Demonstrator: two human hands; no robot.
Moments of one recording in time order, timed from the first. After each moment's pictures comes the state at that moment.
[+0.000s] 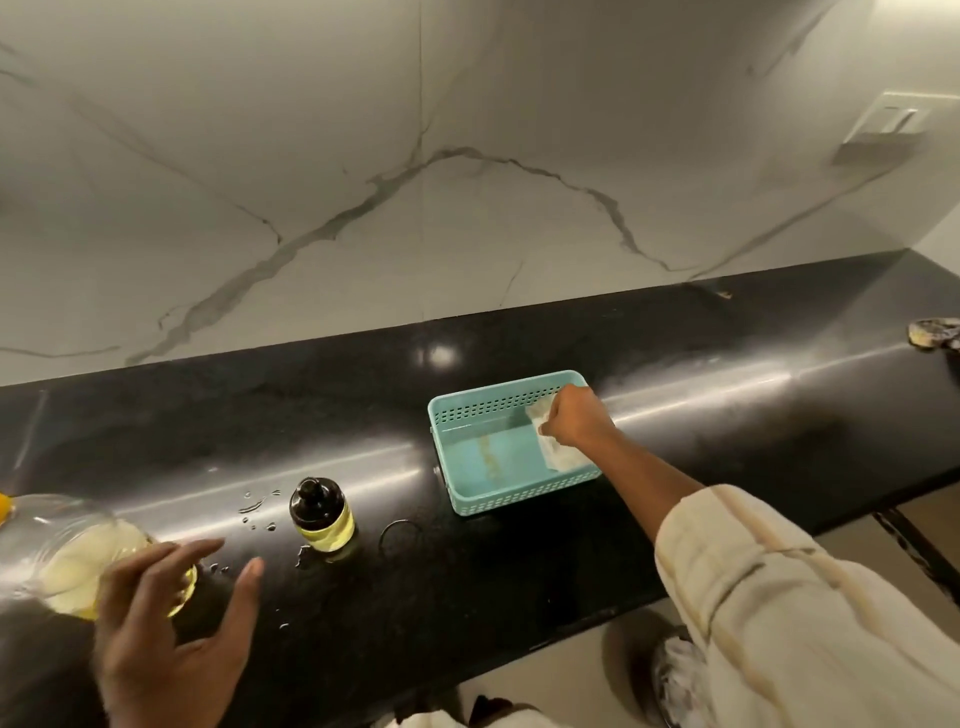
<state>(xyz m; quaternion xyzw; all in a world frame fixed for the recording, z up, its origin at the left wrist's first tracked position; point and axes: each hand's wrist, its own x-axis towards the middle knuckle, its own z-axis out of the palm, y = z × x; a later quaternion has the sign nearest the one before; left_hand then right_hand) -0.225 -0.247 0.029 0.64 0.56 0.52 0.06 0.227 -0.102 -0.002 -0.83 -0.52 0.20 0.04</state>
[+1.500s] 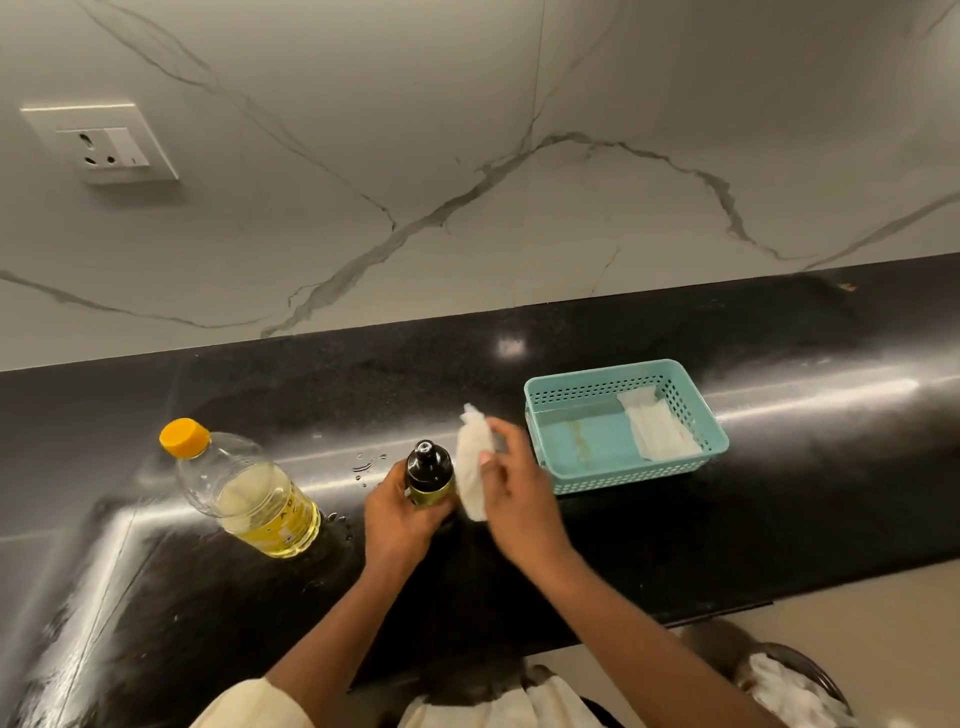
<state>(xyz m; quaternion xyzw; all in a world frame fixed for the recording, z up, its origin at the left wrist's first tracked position) -0.178 -0.192 -0.030 0.53 0.64 0.37 0.42 -0.020 -0.219 0.030 -0.67 -0.54 0.33 0.39</state>
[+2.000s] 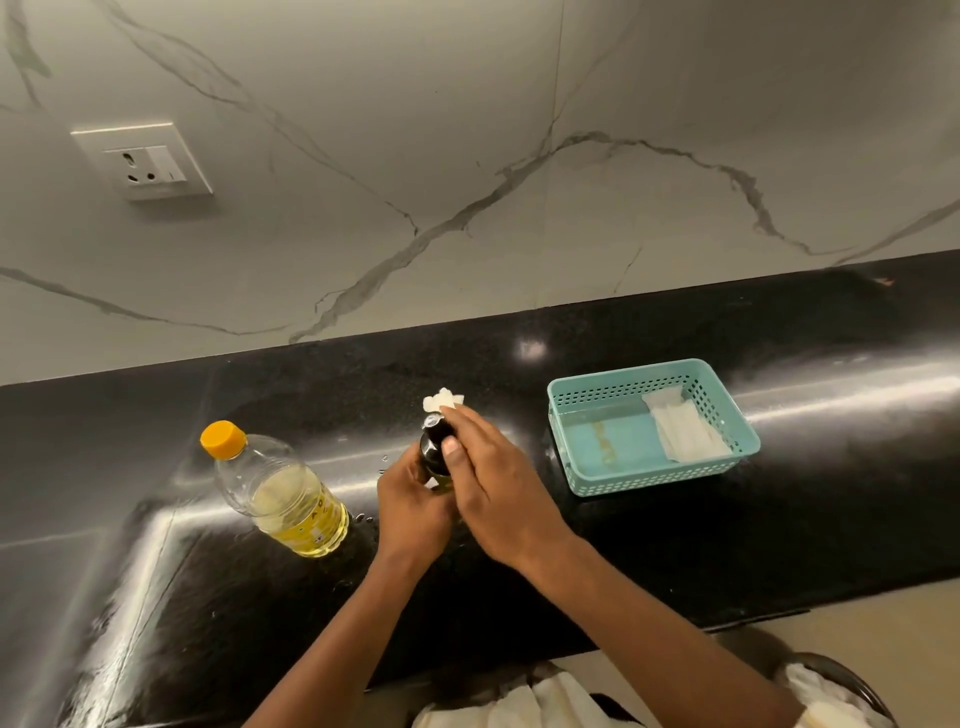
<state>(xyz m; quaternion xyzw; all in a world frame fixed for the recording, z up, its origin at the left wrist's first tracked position) -0.180 -0.199 0.035 0.58 0.54 0.46 0.40 -0.056 -0.214 0.086 -0.58 -0.68 0.29 0.34</state>
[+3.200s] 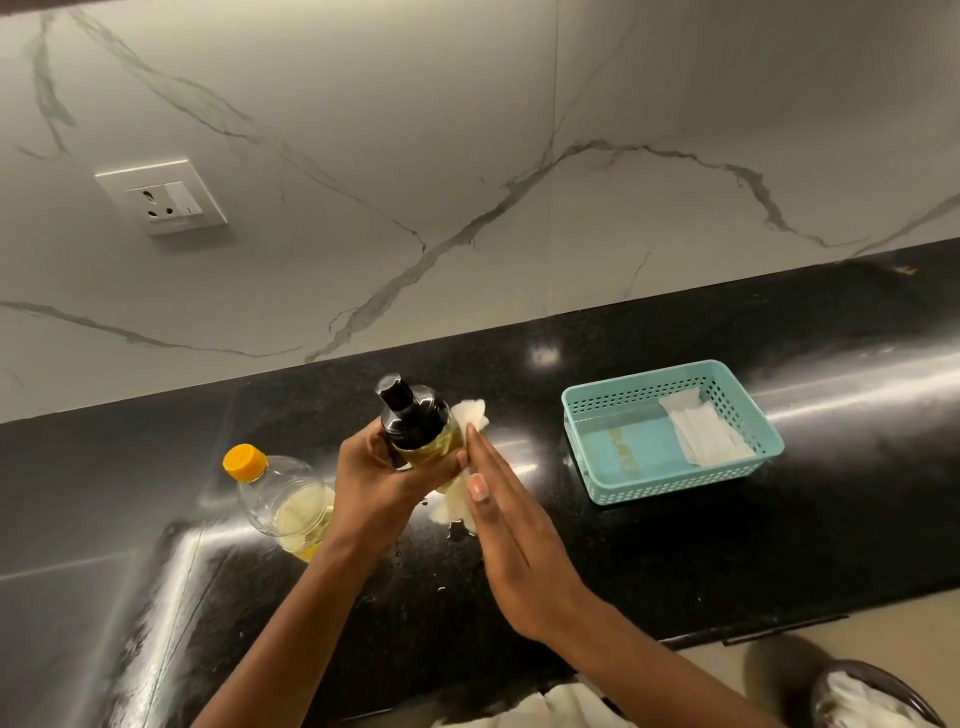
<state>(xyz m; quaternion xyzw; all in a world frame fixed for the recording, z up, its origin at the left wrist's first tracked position) -0.222 -0.181 0.102 0.58 0.45 0.49 0.47 -0.064 -0.258 0.085 -0.52 -0.60 0.45 0.41</state>
